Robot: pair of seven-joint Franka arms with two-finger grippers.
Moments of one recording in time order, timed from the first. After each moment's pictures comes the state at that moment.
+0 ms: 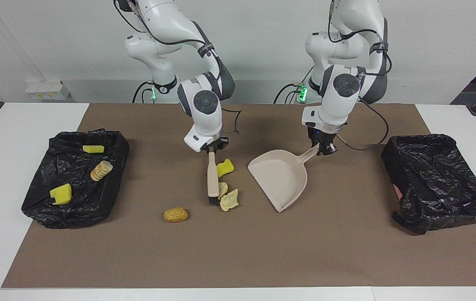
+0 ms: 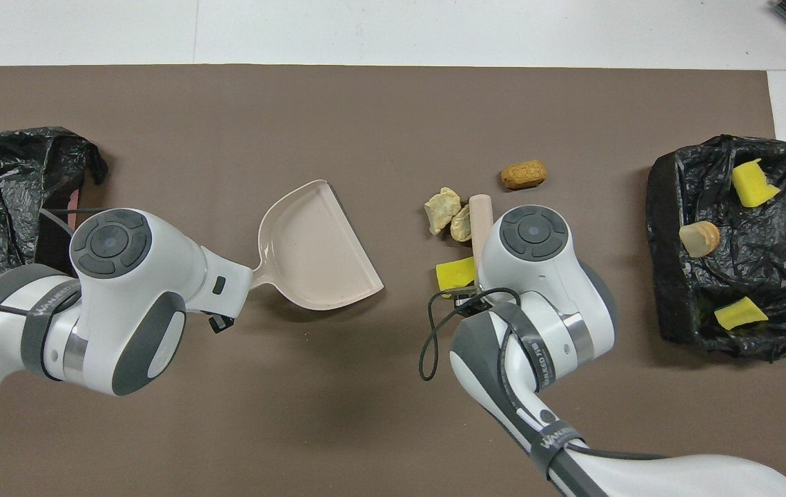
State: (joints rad) left arm -0.21 0.02 -0.15 -2.17 0.02 2.11 0.76; right arm 0.39 0.25 0.11 -2.00 0.08 2.08 0.40
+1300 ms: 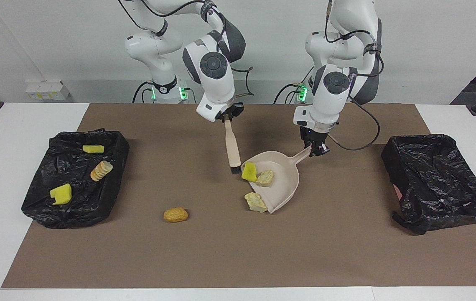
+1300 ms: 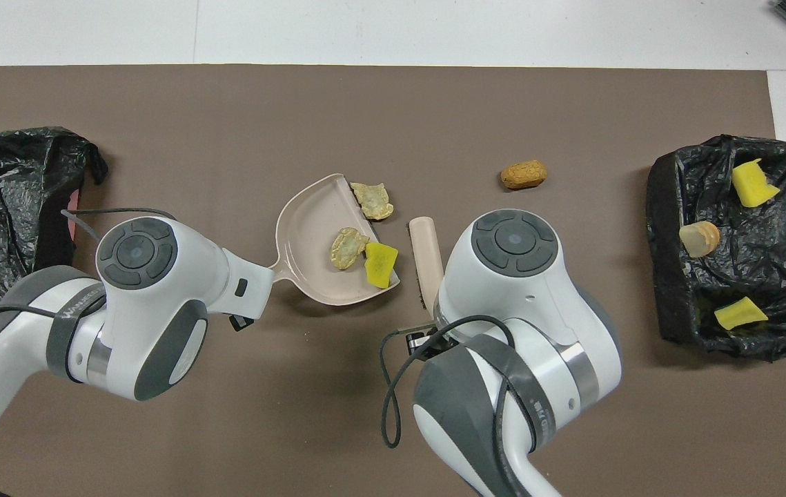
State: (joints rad) left arm -0.25 0.03 -0.14 -2.16 0.02 2.16 0.70; right arm 0.38 0.10 0.16 -1.89 0.15 1.73 0.33
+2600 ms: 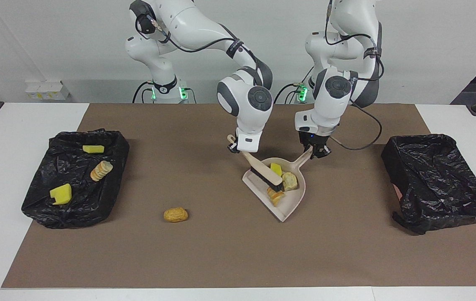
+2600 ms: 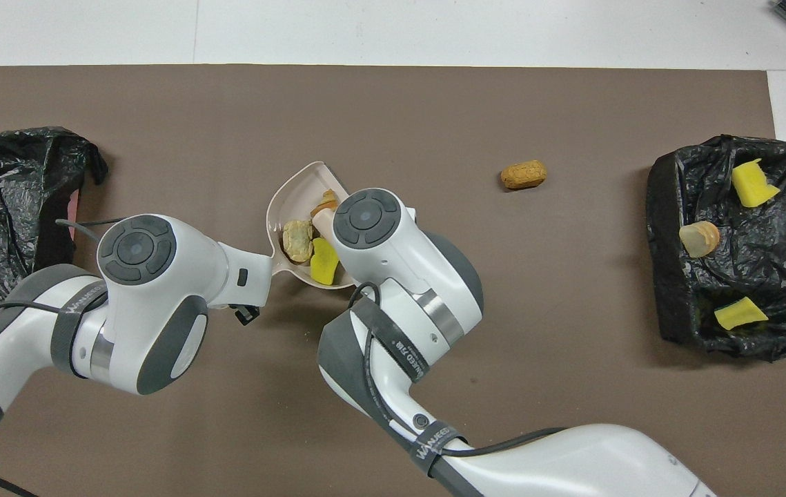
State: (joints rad) left arm -0.25 0.05 -0.14 -2.17 0.01 2.19 0.58; right arm 0.52 0.47 0.17 -1.56 -0.05 1.77 -0.04
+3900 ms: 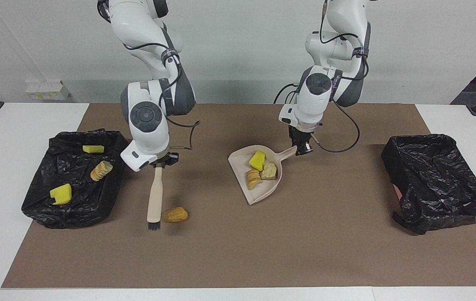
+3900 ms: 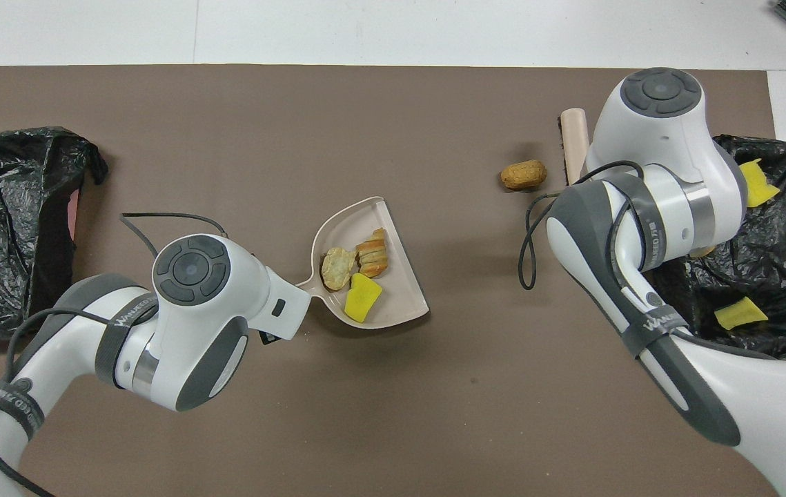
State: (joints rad) left arm -0.33 0.06 -0.16 -2.17 0.00 2.19 0.77; right arm 0.08 0.39 0.11 -1.59 -0.20 1.71 0.24
